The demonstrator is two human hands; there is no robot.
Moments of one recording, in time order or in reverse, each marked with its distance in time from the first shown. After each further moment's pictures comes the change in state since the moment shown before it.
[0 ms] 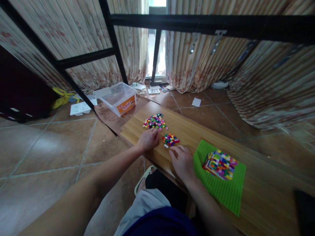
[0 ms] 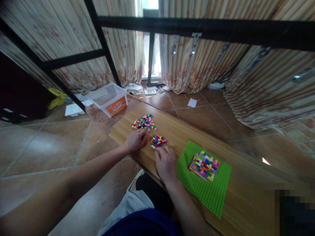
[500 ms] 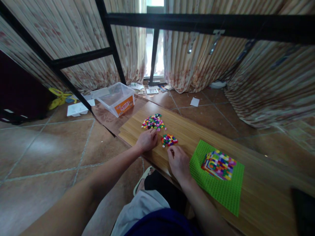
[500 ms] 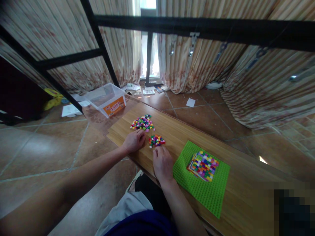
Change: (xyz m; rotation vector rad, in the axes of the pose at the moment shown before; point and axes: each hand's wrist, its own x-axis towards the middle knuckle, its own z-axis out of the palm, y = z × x) left_hand 0.000 0.000 -0.001 0.009 -0.005 0.000; right_hand 0.001 -0.006 0.014 -0.021 0.037 0.073
